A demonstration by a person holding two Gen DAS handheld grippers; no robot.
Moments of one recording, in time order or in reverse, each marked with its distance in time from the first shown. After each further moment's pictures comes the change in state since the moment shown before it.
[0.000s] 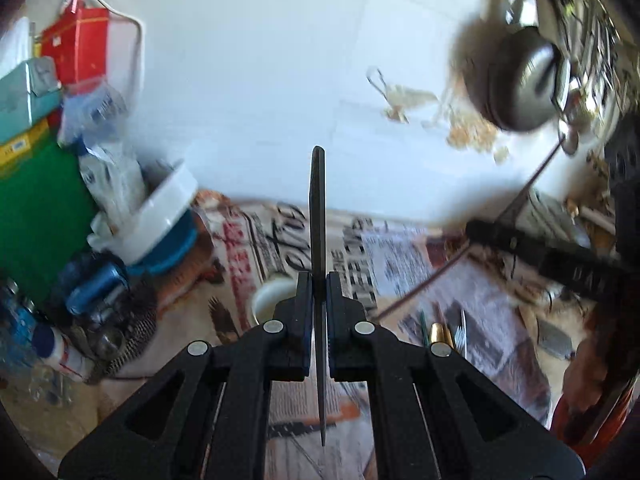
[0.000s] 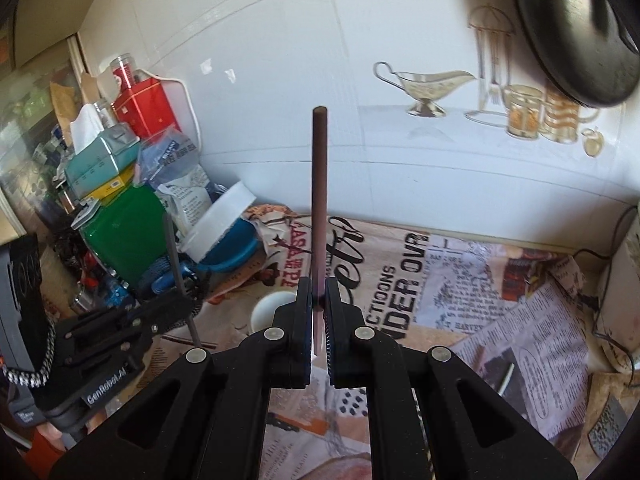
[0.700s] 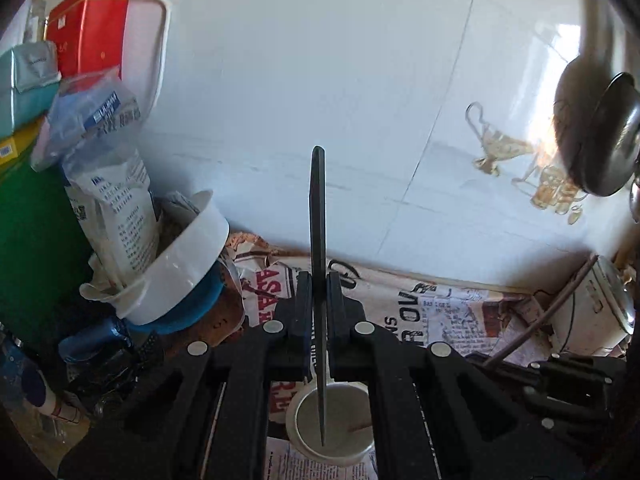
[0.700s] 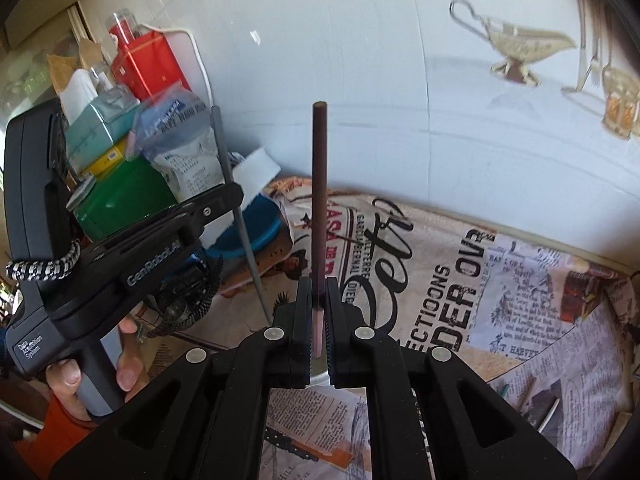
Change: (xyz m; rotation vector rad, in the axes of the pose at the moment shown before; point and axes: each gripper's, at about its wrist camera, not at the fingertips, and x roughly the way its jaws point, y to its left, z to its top) left arm 0.101 0.049 0.053 -0.104 -0.023 0.122; right arm 0.096 0.009 0.015 -0.034 0.165 0.105
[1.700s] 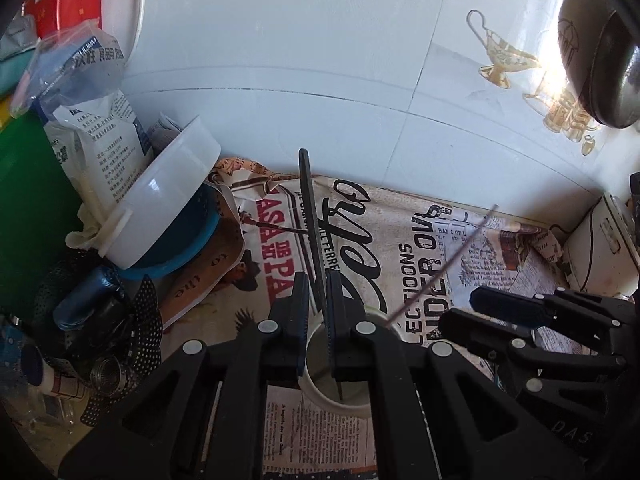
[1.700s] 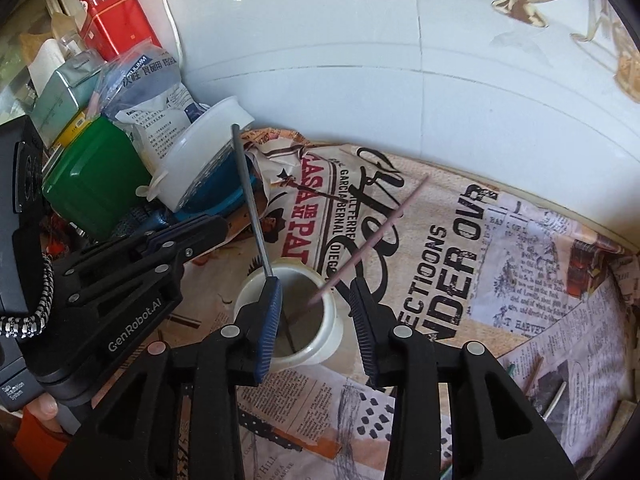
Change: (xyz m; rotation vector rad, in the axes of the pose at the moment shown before) left arm 0.012 -0.005 -0.040 0.081 0.180 0.022; right arm 0.028 -0.006 -0.015 0.009 0.106 -0.059
